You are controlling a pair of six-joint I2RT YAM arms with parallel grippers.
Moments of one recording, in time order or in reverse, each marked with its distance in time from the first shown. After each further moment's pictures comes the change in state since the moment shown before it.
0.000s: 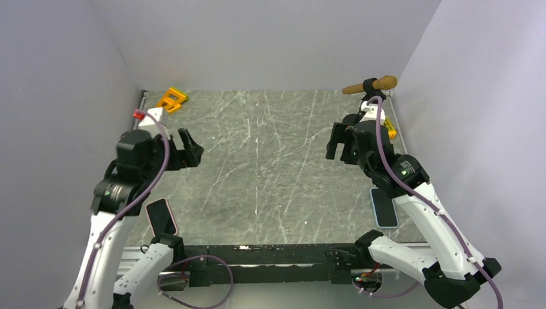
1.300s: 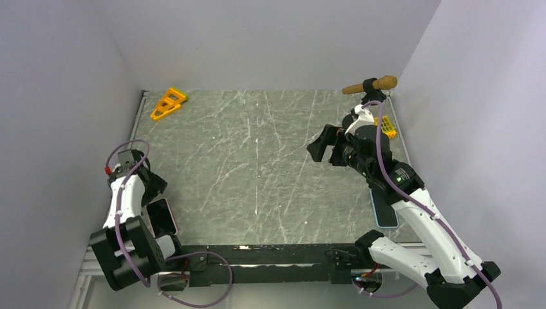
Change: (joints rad) left arm 0.631 0.390 -0.465 0.027 -0.316 -0.242; right arm 0.000 -0.055 -0.149 0.253 -0.328 0.087
